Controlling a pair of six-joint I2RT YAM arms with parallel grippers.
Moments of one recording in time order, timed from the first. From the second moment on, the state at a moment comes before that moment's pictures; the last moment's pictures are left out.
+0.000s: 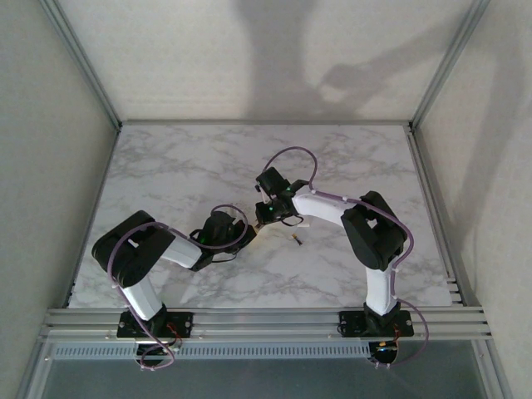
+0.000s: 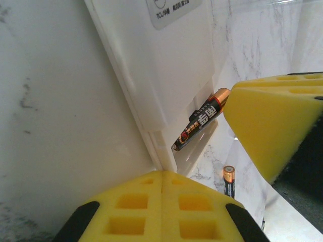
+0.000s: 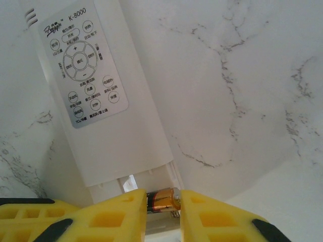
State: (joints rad) left arm -0.63 1.73 0.44 0.69 0.22 -1.21; right arm 0.77 1.94 1.31 -0.49 -0.10 0.36
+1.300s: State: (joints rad) left arm -0.63 1.73 0.44 0.69 0.22 -1.21; right arm 0.79 1.89 1.20 -0.39 -0.06 0.54
